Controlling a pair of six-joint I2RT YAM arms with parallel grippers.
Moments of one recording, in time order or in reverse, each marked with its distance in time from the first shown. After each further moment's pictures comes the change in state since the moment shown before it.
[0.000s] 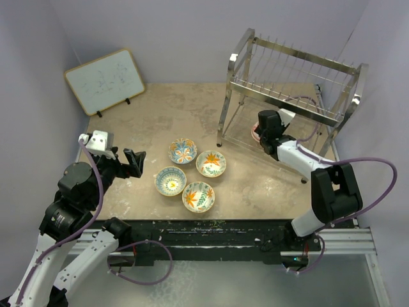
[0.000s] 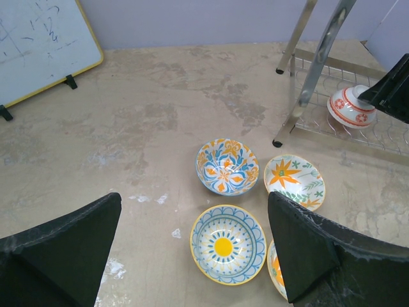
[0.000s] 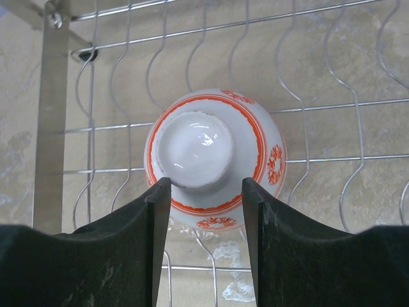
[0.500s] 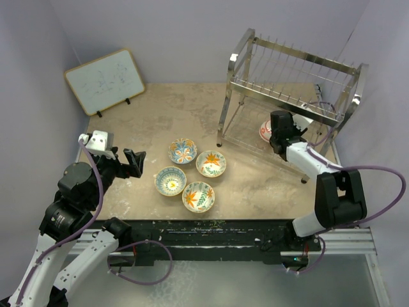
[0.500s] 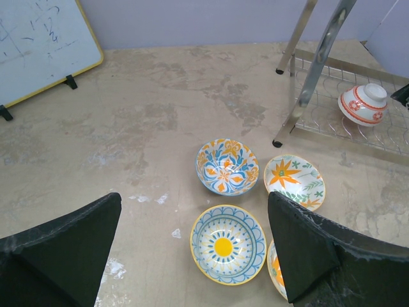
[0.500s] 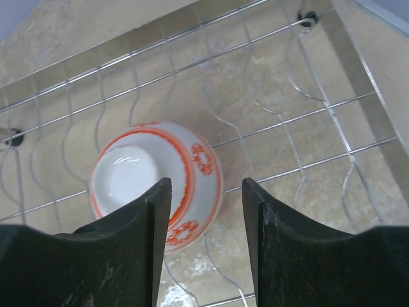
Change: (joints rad) left arm 0.000 -0.001 0.000 0.000 0.000 0.000; right arm -0.104 -0.058 -0.033 -0.060 0.159 0.089
